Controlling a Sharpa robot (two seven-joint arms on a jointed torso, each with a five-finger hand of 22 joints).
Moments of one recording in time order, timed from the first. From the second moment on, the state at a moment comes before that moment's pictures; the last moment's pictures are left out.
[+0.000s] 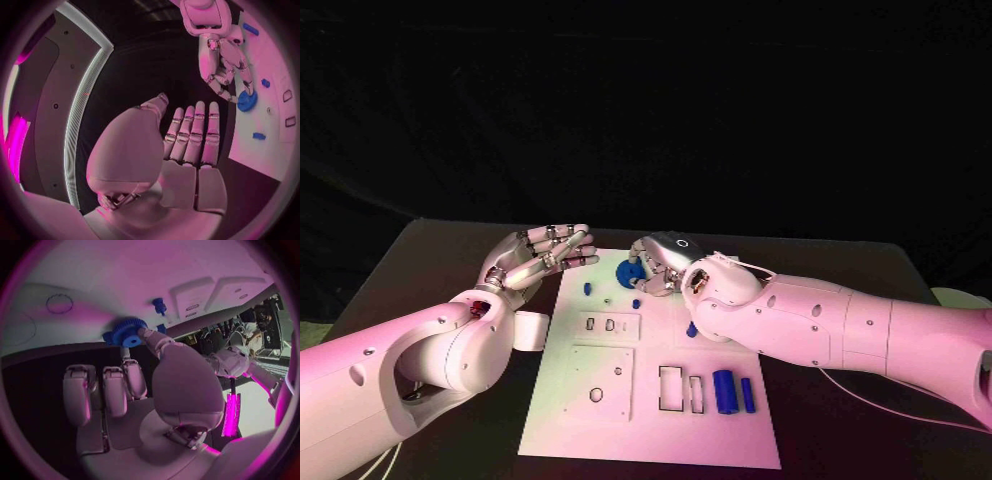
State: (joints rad) left arm 1.09 -0.90 0.08 1.69 -0.05 -0.39 0.46; left_hand 1.49 -0.13 0.33 0.23 0.05 0.82 0.21 0.26 0.17 0.95 0.20 0.10 0.06 0.92 0.15 0.27 0.19 0.17 0.80 0.27 0.26 0.11; right arm 1.20 -0.51 -0.10 1.27 -1.61 -0.53 -0.22; right_hand 1.22 -0.19 0.51 0.05 0.26 0.88 0.14 0.36 0.40 1.43 0.04 1.33 1.31 1.46 -0.03 1.51 1.31 0.04 1.47 0.09 1.49 1.31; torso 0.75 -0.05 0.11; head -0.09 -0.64
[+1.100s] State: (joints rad) left arm 1.09 -0.90 0.08 1.69 -0.05 -0.39 0.46; left_hand 1.49 -0.13 0.33 0.23 0.05 0.82 0.21 0.26 0.17 0.95 0.20 0.10 0.06 0.92 0.16 0.27 0.19 0.17 0.81 0.28 0.26 0.11; right arm 1.20 -0.50 -0.10 1.25 -1.55 -0.44 -0.22; right_hand 1.08 -0.22 0.43 0.15 0.26 0.82 0.16 0.26 0.41 1.39 0.07 1.28 1.29 1.47 -0.01 1.52 1.31 0.05 1.47 0.10 1.49 1.31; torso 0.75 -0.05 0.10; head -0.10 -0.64
